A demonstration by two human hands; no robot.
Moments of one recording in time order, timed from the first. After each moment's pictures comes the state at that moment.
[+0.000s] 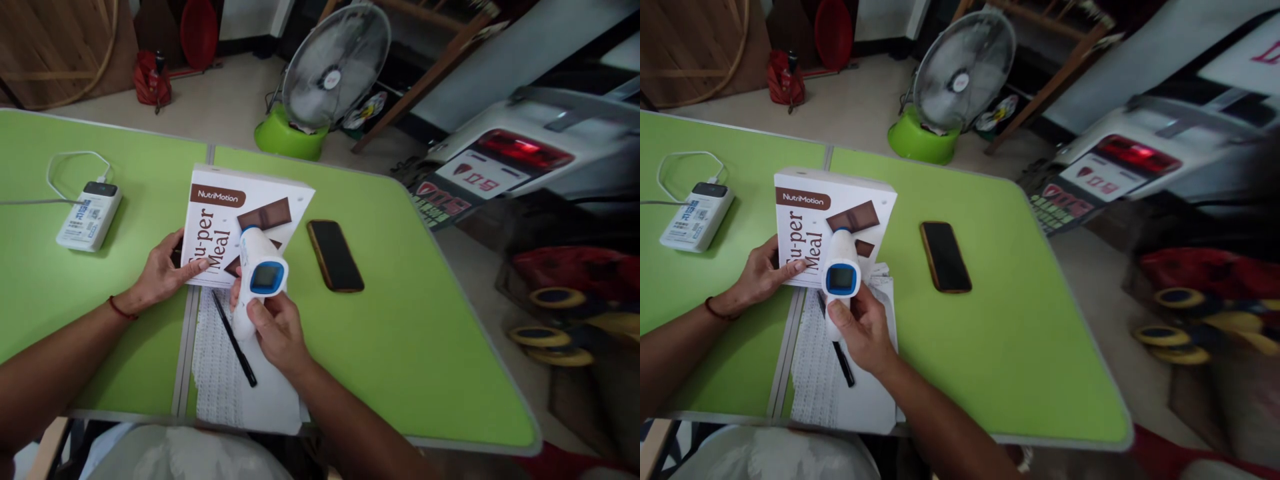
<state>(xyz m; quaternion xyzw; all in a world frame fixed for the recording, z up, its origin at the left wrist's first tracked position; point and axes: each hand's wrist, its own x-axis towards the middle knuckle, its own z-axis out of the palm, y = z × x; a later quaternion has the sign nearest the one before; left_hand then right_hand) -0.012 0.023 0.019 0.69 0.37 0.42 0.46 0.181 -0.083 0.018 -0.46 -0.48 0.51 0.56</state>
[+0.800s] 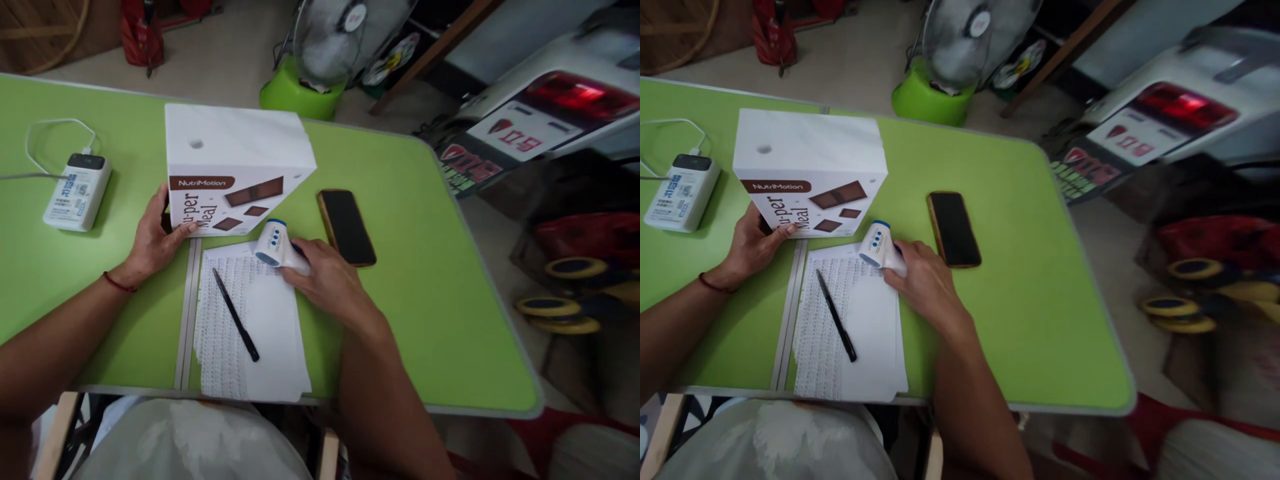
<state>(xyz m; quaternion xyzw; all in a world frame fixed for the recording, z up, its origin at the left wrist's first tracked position) -0.018 0.050 -0.010 0.75 0.39 0.46 0.27 0.285 -0.063 0.006 -0.70 -0.69 0.10 0.15</state>
